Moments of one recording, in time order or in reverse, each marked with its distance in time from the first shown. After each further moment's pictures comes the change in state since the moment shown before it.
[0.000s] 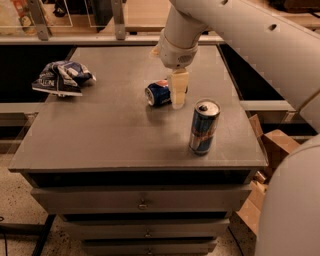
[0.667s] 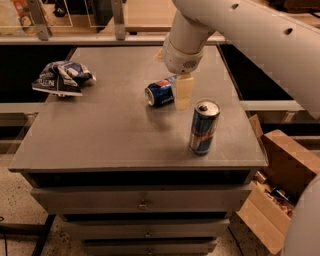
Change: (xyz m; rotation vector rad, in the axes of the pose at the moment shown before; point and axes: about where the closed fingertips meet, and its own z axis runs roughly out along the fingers) arm 0.001 0.020 -0.005 0.005 0.007 0.008
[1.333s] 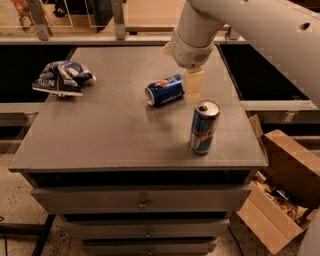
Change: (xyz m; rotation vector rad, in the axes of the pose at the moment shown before) arm 0.015 0.001 -0.025 0.035 0.057 -0.049
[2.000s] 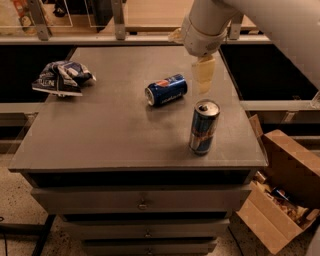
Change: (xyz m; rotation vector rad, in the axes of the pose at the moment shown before) arm 0.030 -0.012 -0.028 0.077 0.045 -0.038
